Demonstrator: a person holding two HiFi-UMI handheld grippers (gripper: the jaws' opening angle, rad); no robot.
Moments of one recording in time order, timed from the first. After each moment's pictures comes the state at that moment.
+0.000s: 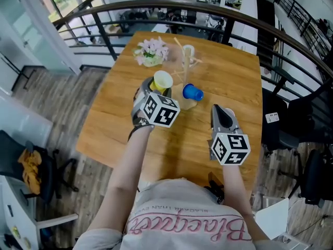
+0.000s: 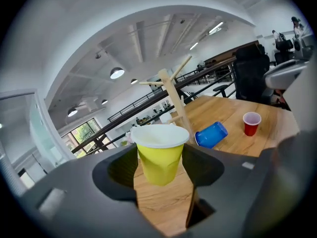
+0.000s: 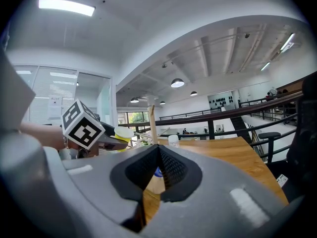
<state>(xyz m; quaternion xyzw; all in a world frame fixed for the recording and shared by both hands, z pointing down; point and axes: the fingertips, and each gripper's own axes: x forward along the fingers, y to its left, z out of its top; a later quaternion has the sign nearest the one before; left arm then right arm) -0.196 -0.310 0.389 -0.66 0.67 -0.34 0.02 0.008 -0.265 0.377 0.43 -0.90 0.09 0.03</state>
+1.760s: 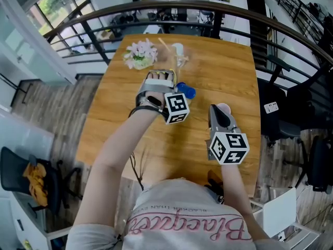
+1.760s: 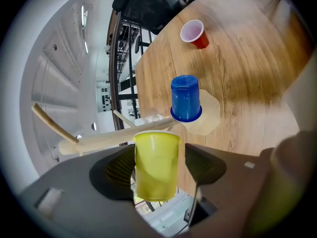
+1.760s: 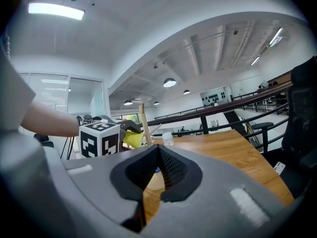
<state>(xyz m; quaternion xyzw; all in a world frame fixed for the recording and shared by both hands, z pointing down) -0.139 -0.367 0.437 -0.48 0.34 -0.73 0.35 0.029 -0.265 0.392 0.46 -0.88 0.12 0.01</state>
